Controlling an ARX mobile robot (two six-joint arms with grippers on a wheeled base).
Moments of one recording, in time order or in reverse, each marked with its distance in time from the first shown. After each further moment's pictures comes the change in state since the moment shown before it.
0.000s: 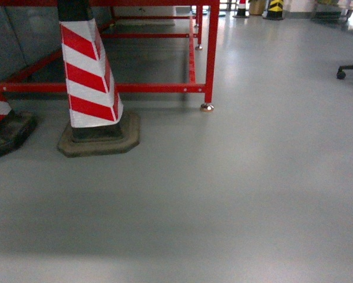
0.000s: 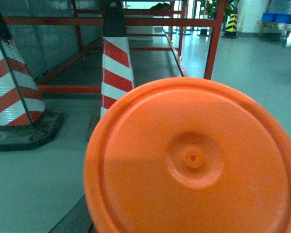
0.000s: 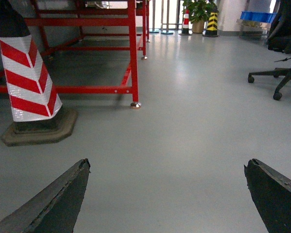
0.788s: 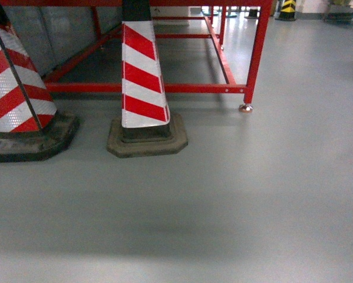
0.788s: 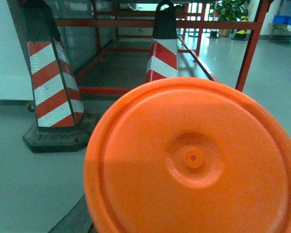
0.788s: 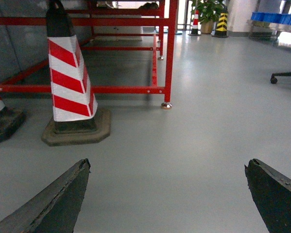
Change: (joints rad) left arm 0.000 0.000 0.000 0.003 -0.001 0.000; right arm 0.000 0.000 0.000 -0.002 0.000 0.000
